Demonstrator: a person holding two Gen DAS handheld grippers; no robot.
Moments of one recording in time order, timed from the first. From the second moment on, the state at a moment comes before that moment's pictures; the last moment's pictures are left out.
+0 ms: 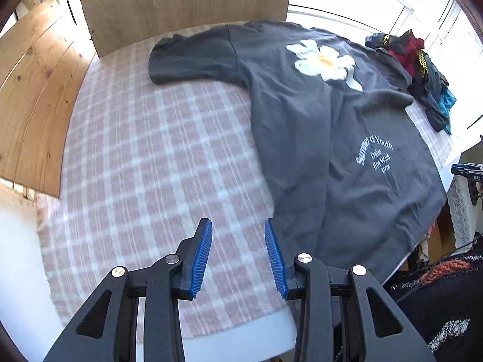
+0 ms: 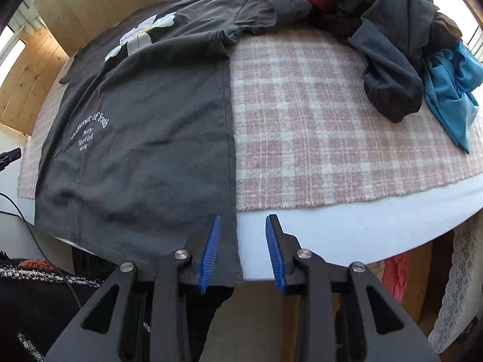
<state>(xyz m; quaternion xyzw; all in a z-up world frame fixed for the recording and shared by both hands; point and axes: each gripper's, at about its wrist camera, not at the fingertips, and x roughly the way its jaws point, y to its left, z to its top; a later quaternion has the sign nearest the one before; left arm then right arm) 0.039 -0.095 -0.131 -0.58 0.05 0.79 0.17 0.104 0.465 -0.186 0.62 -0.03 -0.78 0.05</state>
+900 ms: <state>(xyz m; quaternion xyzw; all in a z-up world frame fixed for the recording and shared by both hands) 0.159 -0.036 -0.203 -0.61 0.03 0.78 0.15 0.133 0.430 -0.225 0.62 0.05 -0.78 0.10</state>
